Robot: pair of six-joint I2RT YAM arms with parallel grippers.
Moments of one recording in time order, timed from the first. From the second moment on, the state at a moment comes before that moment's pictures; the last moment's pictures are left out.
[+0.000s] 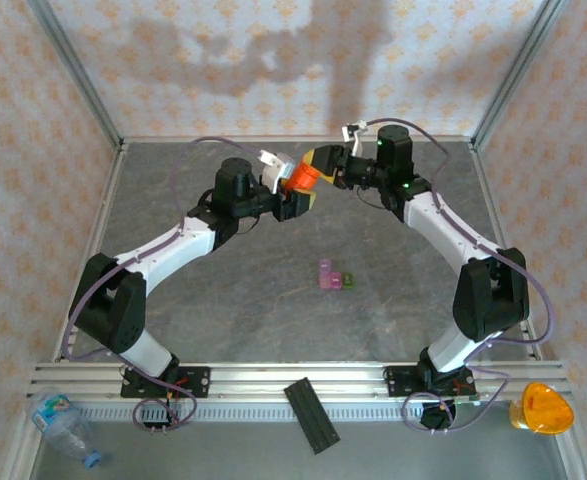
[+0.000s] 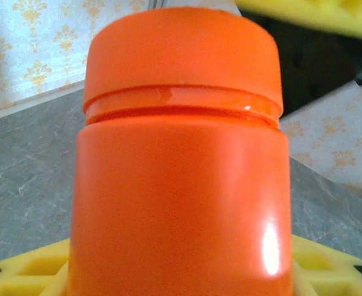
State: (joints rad) left arm -0.46 1.57 1.11 0.19 0.55 -0.14; right arm 0.31 1.61 1.33 0.01 -0.80 0.86
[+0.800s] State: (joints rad) left arm -0.48 1.55 1.10 0.14 0.34 0.12; right arm 0.42 1.61 1.54 -0.48 -0.44 0.95
